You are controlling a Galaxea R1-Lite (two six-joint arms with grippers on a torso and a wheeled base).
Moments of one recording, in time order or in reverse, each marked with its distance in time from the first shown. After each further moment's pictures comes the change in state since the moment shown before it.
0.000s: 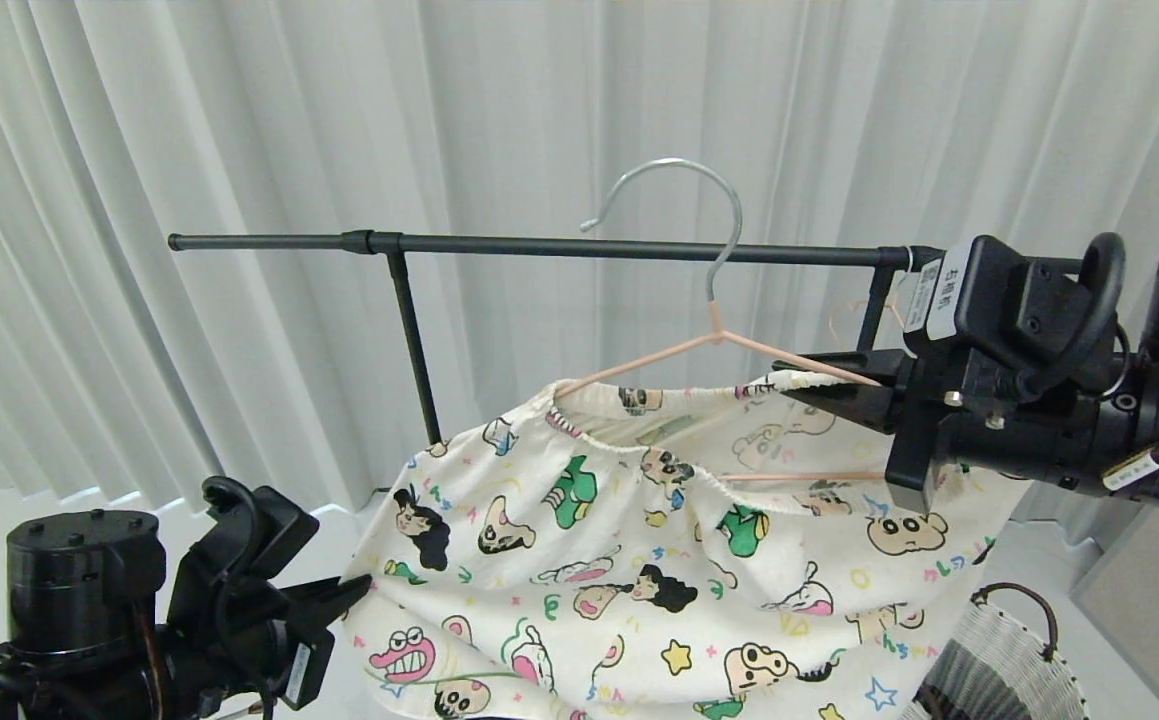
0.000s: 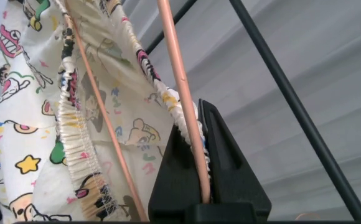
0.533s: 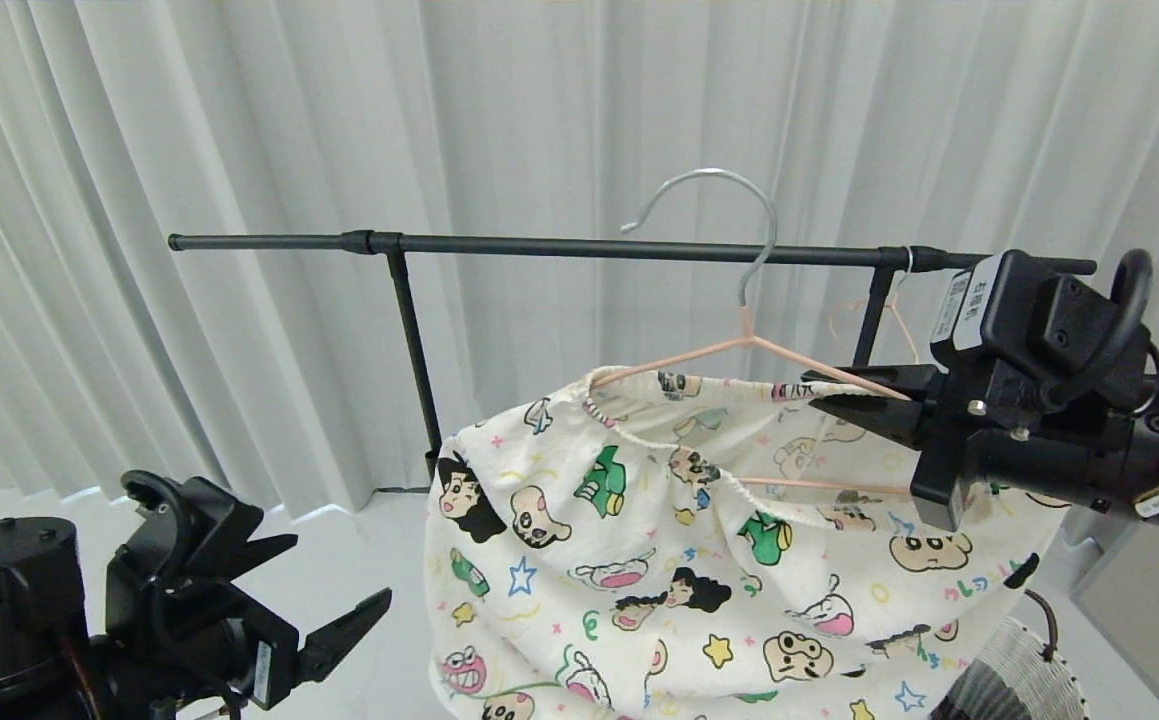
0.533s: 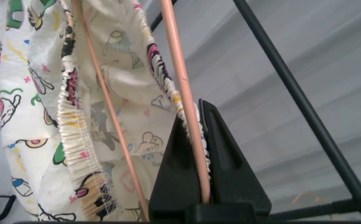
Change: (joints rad) left arm 0.010 -0.144 0.029 0.000 0.006 -0.073; right arm -0.003 -0.050 0.063 0.000 -0.076 0.046
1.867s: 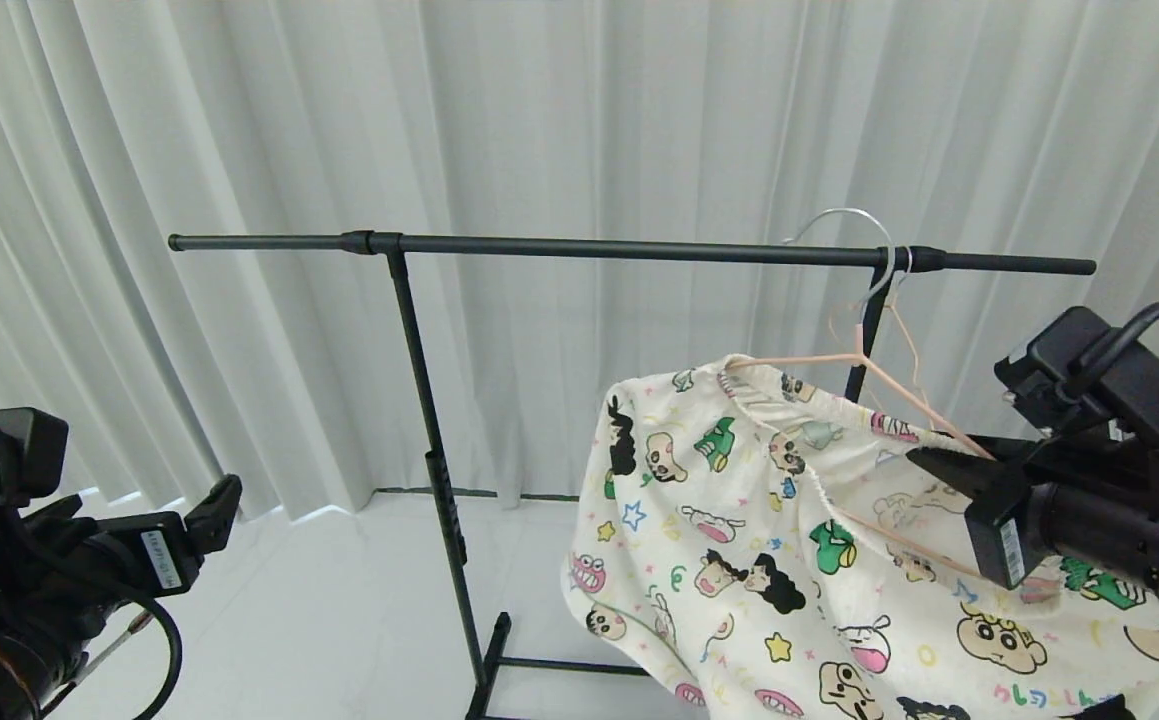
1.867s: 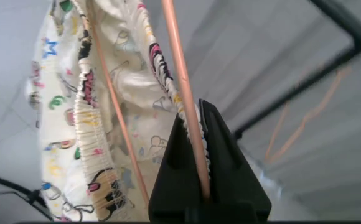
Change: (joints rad) left arm 0.027 -0.122 -0.073 0.001 0.631 -0.230; right arm -0.004 -0.099 0.186 0.031 -0.402 0.399
